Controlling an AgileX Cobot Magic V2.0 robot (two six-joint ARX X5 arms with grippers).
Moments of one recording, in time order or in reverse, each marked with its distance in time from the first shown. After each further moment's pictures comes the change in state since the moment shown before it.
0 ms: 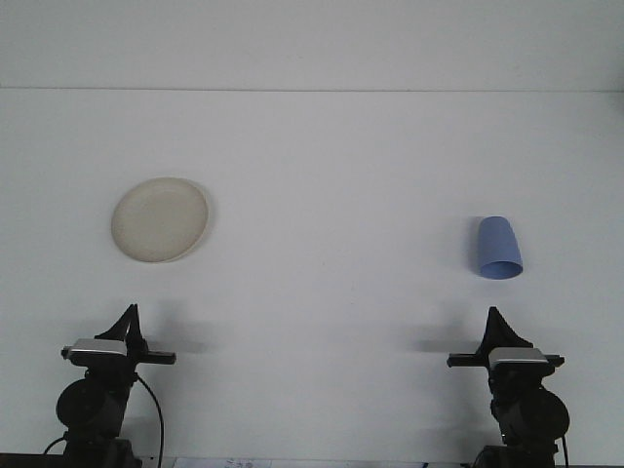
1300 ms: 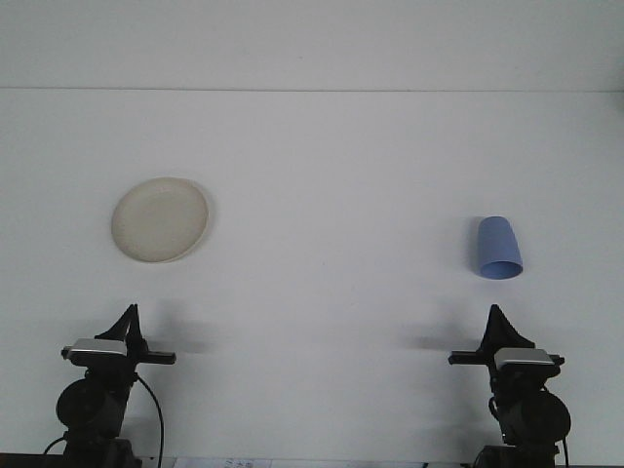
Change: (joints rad) left arm 0.000 0.000 0.000 0.000 0.000 0.000; right arm 0.000 0.000 0.000 0.040 -0.002 0.105
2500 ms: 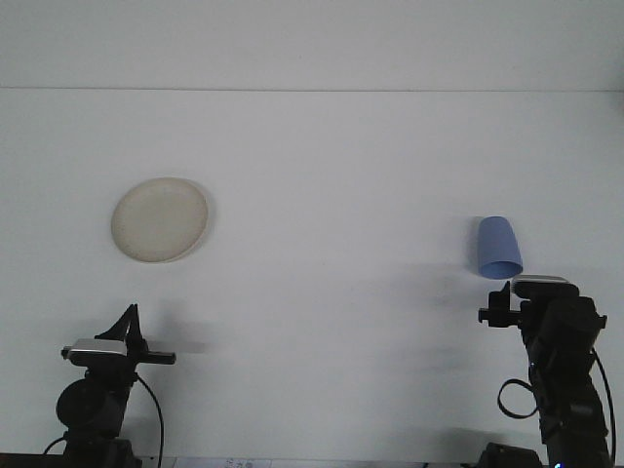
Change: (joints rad) left arm 0.000 0.000 0.000 0.000 0.000 0.000; right arm -0.139 0.742 0.541 -0.297 0.131 -0.294
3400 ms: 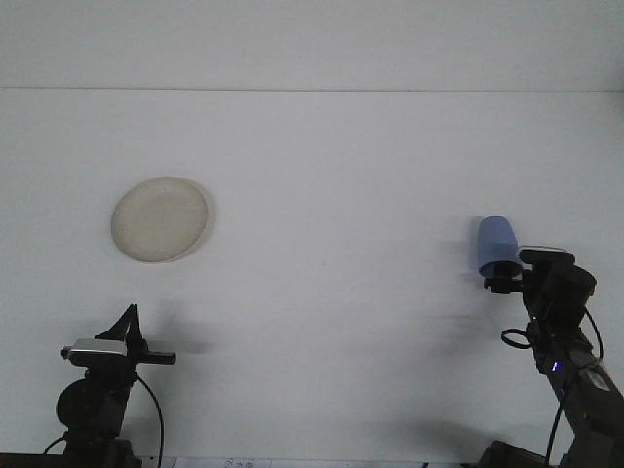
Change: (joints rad) left arm 0.000 0.000 0.000 0.000 0.000 0.000; right arm -0.136 0.597 -0.007 0.583 -0.141 -0.006
